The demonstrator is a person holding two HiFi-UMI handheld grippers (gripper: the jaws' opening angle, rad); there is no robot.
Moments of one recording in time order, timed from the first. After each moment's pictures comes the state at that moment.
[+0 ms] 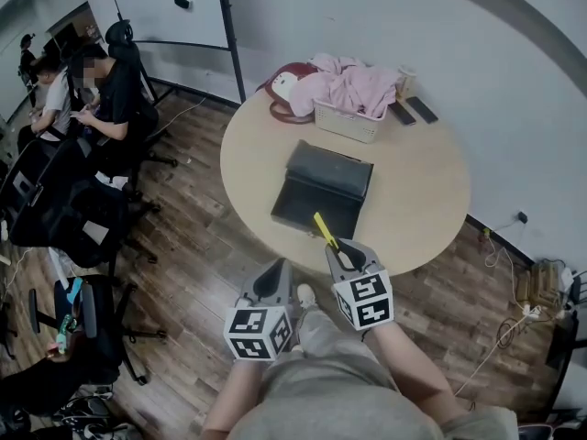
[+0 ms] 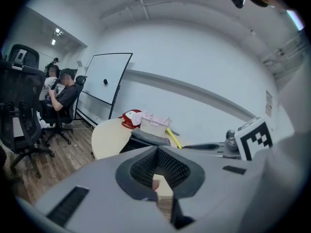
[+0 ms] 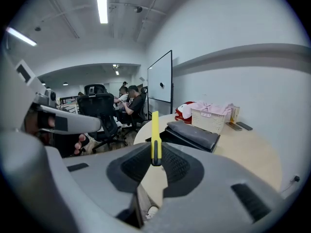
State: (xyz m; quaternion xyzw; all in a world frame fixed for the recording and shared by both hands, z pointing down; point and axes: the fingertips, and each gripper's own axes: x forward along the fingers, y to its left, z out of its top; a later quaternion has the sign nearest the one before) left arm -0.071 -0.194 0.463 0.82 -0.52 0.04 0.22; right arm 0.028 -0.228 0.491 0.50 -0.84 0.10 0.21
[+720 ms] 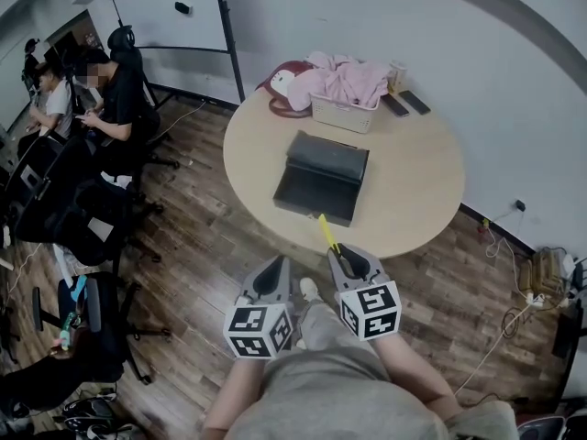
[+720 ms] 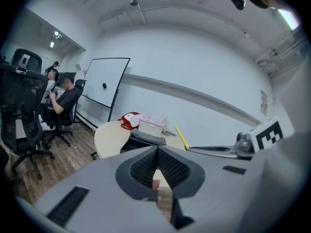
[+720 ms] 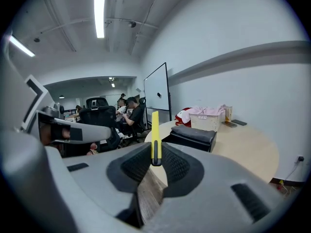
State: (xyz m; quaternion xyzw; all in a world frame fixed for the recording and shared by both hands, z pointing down) left arm -0.077 -0.141 0.453 0.83 -0.52 0.03 0.20; right arm 0.023 -0.153 0.468 0.52 -0.84 0.11 0.13
